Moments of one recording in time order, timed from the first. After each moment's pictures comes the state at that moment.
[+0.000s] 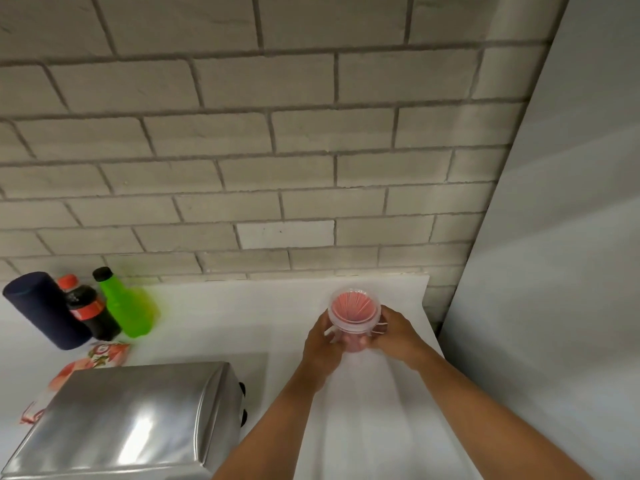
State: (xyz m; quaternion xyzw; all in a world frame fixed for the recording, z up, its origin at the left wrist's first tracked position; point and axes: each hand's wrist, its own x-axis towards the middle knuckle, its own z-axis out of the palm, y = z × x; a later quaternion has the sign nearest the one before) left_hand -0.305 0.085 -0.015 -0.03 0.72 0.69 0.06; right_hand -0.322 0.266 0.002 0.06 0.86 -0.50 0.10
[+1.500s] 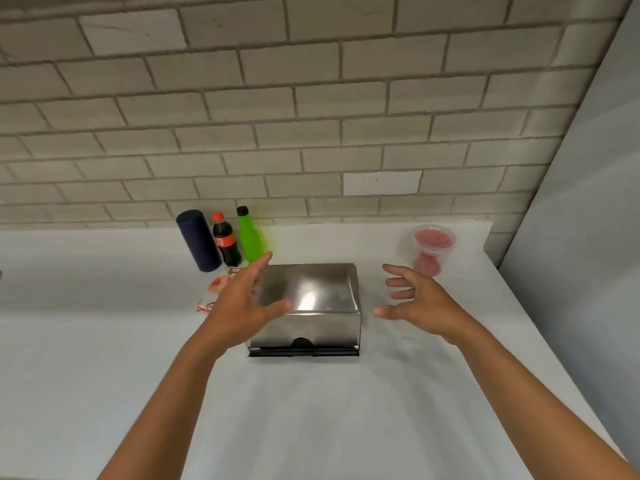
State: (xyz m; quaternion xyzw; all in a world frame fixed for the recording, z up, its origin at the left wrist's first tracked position) left_hand -0.072 -0.262 0.130 0.04 0.88 0.48 -0.02; right_hand -0.113 0.086 0.094 -0.05 0.84 -0.54 0.10
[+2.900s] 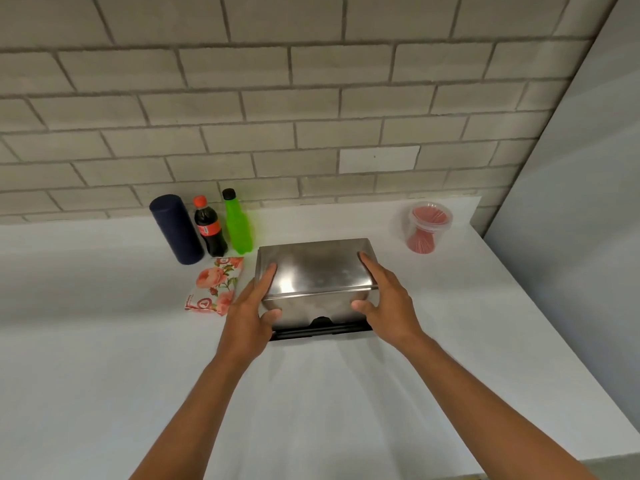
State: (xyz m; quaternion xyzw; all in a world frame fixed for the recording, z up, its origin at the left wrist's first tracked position) left_hand -0.115 -0.310 0.017 0.12 0.89 0.42 -0.11; right_hand -0.103 -0.026 0.039 0.02 0.90 -0.42 -0.05
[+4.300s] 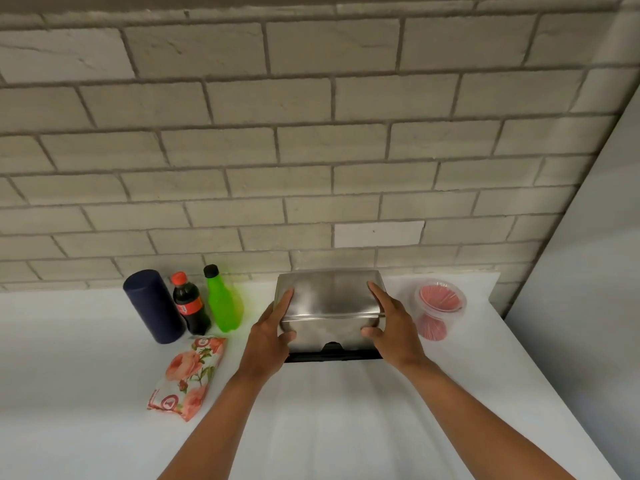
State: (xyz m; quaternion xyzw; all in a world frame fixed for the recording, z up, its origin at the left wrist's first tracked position) left_hand -0.287 -0.232 0.019 0.09 0.89 0.43 -0.11; right_hand -0.280 0.041 0.032 0.01 0.91 -0.41 -0.07
